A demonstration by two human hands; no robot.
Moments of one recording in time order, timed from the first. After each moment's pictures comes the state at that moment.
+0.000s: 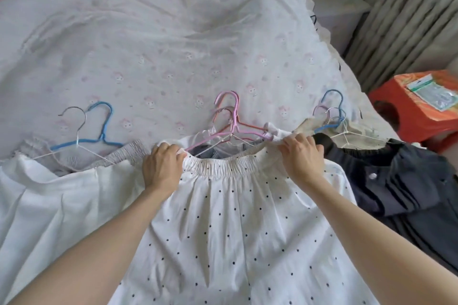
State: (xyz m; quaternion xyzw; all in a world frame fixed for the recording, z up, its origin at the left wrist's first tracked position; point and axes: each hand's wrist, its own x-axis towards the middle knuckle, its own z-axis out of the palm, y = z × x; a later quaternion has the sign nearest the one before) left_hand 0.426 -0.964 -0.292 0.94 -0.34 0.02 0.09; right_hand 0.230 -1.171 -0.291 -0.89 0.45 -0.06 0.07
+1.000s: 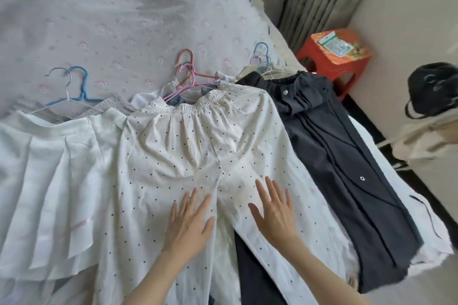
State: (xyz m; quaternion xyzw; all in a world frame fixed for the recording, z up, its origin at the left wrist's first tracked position) left_hand 0.158 -0.756 -0.280 0.82 -0.52 -0.23 0.03; right_hand -0.016 -0.881 -0.274 -0.87 0.48 0.03 0.13
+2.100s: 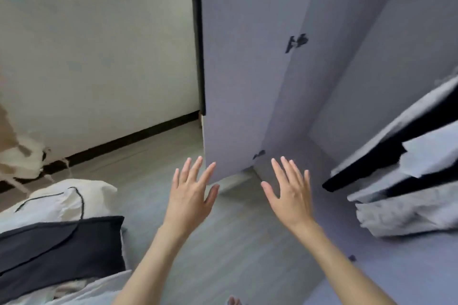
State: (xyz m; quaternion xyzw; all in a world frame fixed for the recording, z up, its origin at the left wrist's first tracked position) left_hand -0.450 -0.605 -0.112 0.09 -0.98 -0.14 0.08; right_hand -0.533 -0.393 -0.114 -0.19 0.96 -0.19 -0.08
